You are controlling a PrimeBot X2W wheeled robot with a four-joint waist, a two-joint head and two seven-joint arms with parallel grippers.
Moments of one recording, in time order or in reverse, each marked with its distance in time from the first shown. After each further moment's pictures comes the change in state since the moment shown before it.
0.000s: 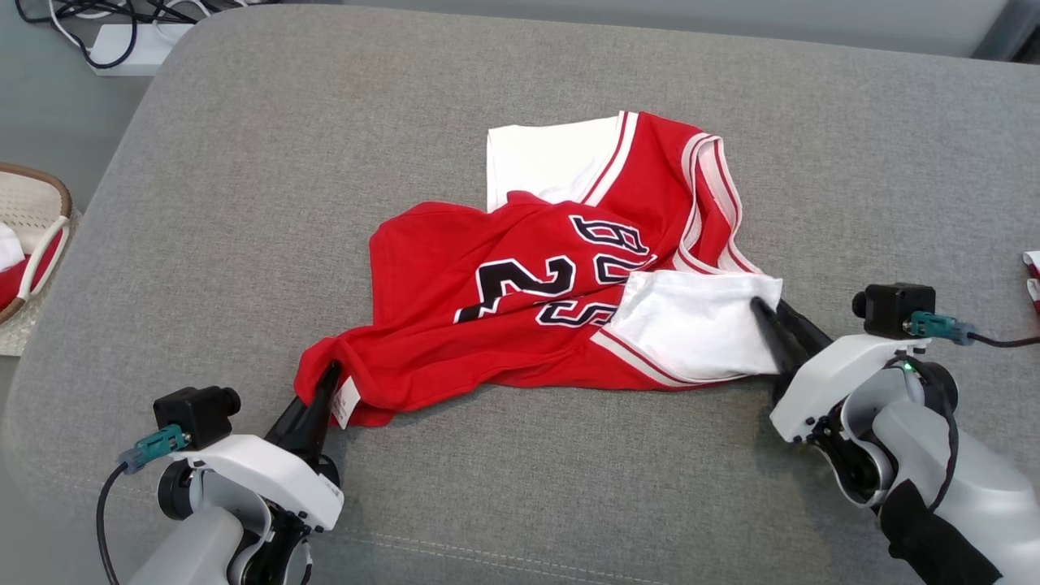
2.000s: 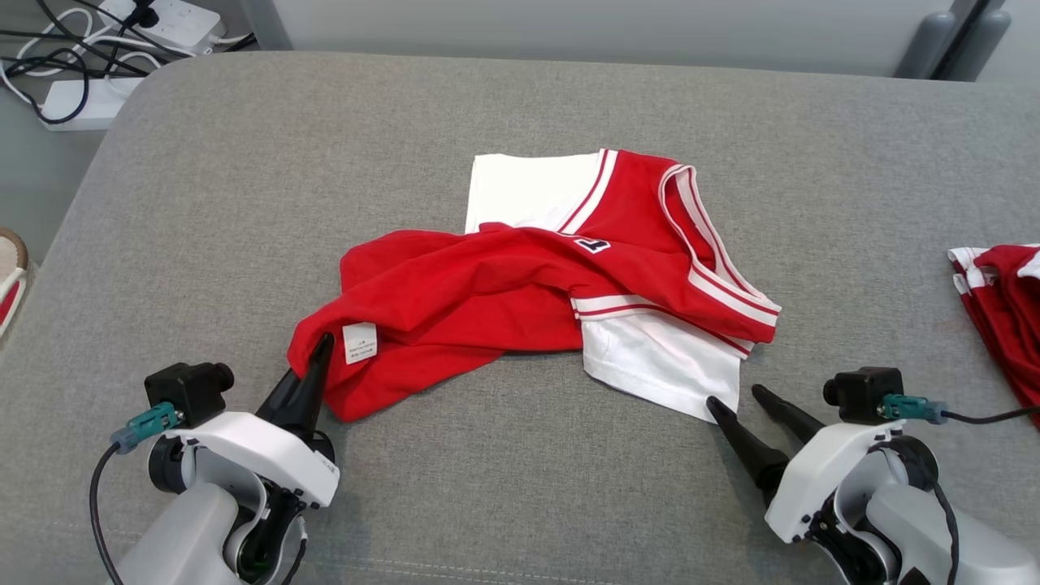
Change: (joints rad) left arm -0.032 -0.003 0.039 -0.007 0.056 0.000 -0.003; right arm 0.135 -0.115 0.174 -0.213 0.071 0.000 0.001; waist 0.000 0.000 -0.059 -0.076
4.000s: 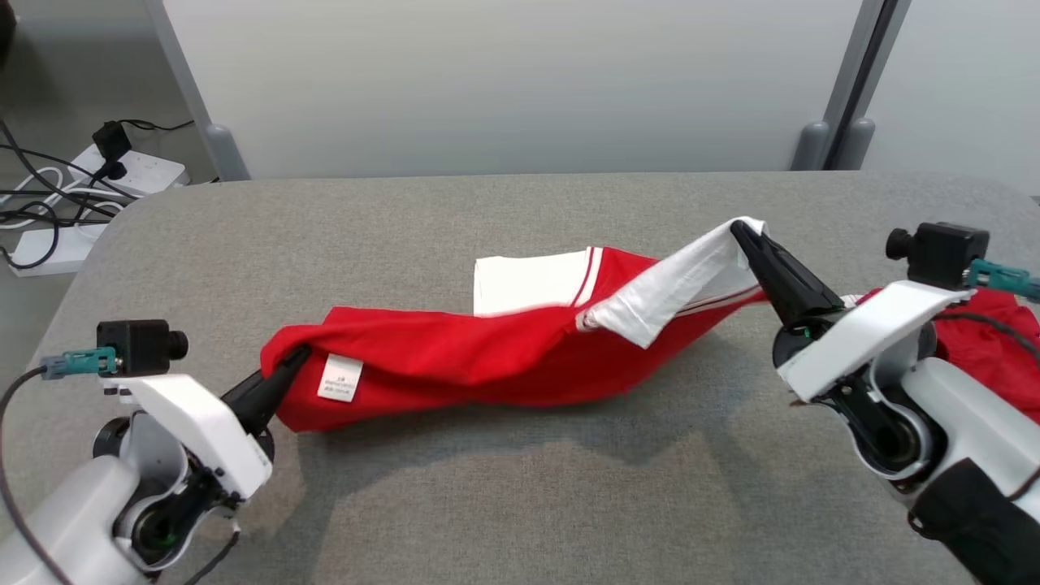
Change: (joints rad) left arm -0.058 0.239 -0.140 -0.180 -0.323 0.000 0.344; right arm -0.097 -0.020 -0.254 -0.272 0.129 0.000 0.044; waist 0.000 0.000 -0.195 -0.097
